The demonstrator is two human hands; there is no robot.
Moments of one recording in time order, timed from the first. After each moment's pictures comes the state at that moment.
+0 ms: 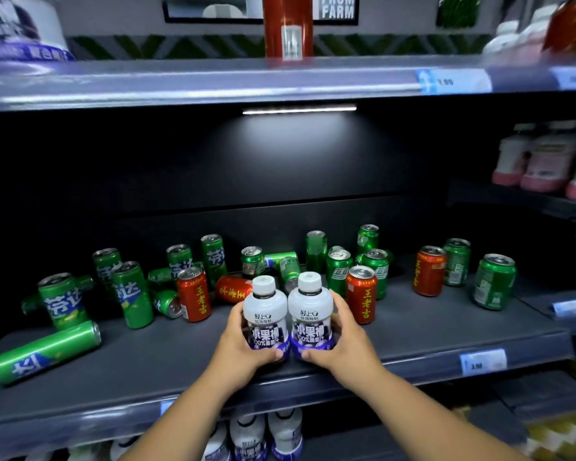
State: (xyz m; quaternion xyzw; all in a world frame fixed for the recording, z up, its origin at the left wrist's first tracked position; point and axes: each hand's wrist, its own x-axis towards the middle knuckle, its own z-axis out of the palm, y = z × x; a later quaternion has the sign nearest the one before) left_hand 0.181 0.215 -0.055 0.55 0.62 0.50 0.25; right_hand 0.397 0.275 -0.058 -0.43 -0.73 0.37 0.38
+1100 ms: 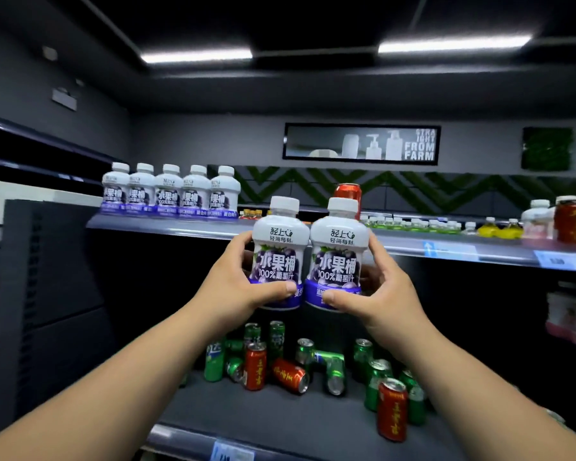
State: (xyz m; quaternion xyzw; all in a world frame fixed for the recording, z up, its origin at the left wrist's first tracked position) left_hand 0.252 0.008 0.240 0.56 0.54 0.62 -0.03; right_hand 0.448 0.148 0.230 -0.11 -0.78 0.32 0.53
